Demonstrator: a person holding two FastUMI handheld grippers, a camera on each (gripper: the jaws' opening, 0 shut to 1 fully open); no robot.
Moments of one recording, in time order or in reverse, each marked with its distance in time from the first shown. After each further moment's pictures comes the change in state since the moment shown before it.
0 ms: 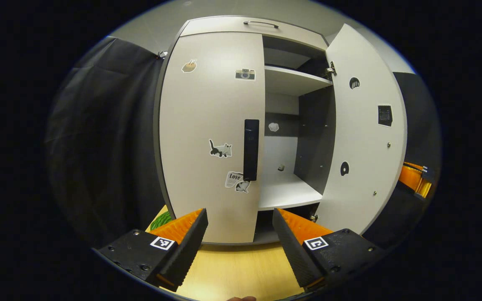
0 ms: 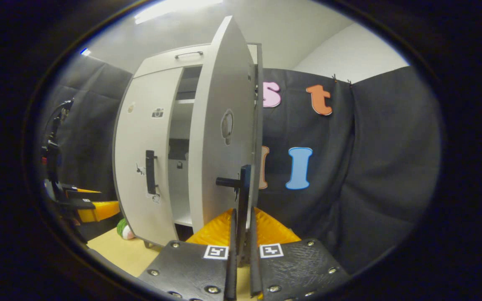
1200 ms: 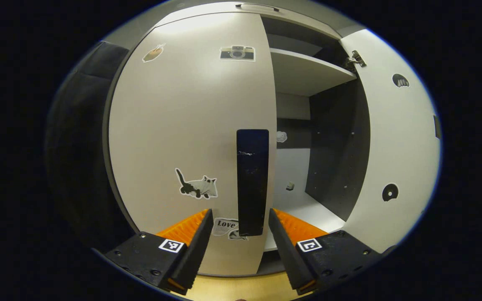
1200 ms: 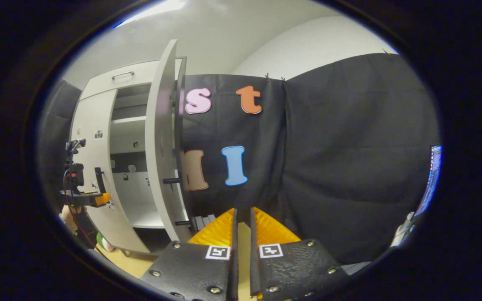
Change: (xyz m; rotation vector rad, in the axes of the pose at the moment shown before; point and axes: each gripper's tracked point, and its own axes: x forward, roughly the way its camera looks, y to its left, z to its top) left arm 0.152 -0.002 0.044 0.049 -0.056 0.012; right arm -0.098 -0.137 -0.001 0.134 -0.001 -0.379
